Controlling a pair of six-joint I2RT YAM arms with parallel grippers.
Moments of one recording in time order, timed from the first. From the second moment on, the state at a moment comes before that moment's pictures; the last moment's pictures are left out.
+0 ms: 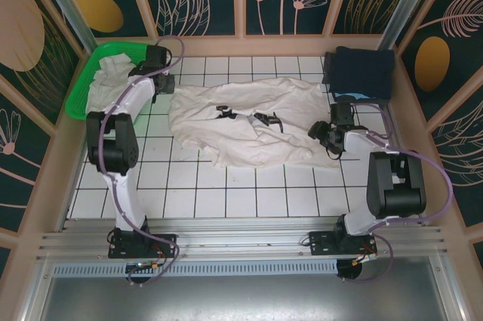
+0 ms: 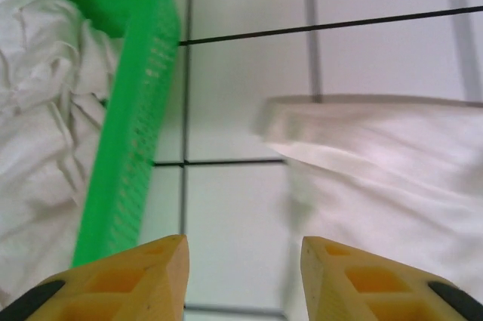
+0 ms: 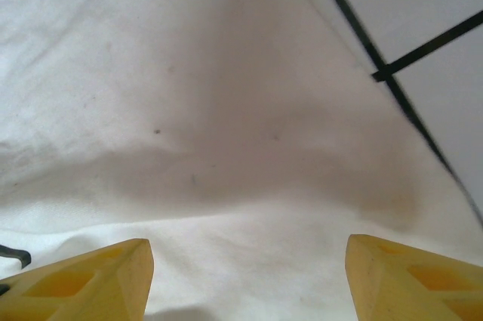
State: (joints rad) left arm -0.14 1.98 1.65 -0.54 -0.18 -0.01; right arm 0.07 1.51 0.79 -0.30 -0.05 0.63
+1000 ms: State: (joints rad) left arm -0.31 1.74 0.91 -0.27 0.00 -0.23; right arm -0.01 1.49 0.70 -0.27 -0.01 0.71
